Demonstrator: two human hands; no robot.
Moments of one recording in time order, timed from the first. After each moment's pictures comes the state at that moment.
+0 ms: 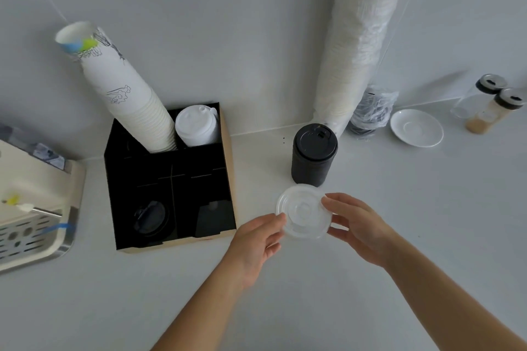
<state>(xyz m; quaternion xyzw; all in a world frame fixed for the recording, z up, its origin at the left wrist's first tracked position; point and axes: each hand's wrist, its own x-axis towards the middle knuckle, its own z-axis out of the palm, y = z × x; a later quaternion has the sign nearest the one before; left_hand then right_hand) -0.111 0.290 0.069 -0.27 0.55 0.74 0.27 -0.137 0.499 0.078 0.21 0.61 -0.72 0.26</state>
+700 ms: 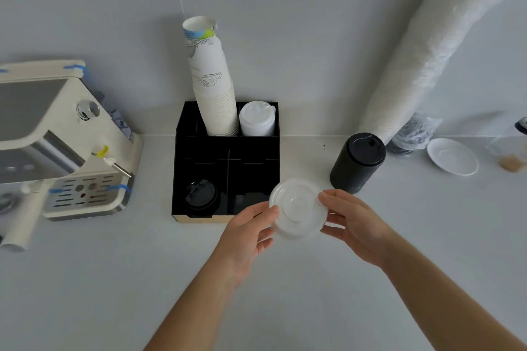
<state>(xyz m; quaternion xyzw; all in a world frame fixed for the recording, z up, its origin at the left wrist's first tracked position) -0.055 0.191 0.111 -0.24 0.57 0.77 0.16 -0.111 0.396 0.124 0.12 0.65 -0.69 0.29</state>
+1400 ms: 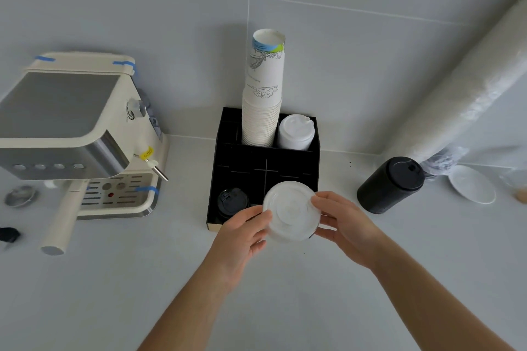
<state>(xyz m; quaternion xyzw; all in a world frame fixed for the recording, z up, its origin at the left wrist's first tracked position) -0.056 0.088 0.106 -0.24 0.53 0.80 0.15 -0.126 0.289 0.136 0.11 0.68 -0.66 0.29</state>
